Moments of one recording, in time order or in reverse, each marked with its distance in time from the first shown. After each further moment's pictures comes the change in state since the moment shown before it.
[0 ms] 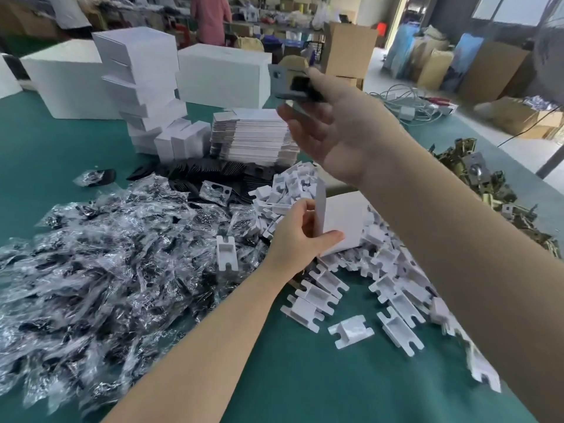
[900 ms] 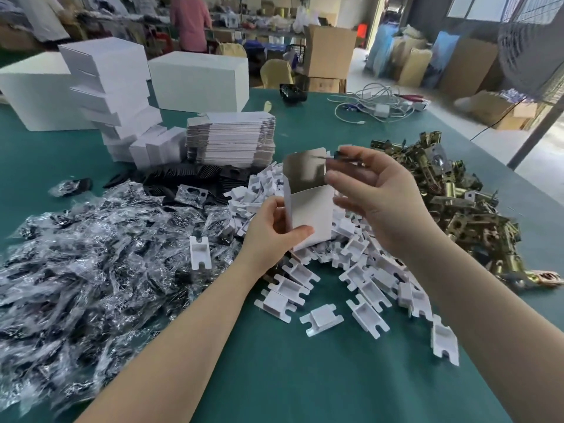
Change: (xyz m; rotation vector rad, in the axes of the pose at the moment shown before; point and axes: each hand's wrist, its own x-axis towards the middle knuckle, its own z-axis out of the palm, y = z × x) left_hand 0.002 -0.007 0.003 -0.105 -0.005 0.006; right_hand -0.045 0.024 -0.125 -0.404 0.066 -0.281
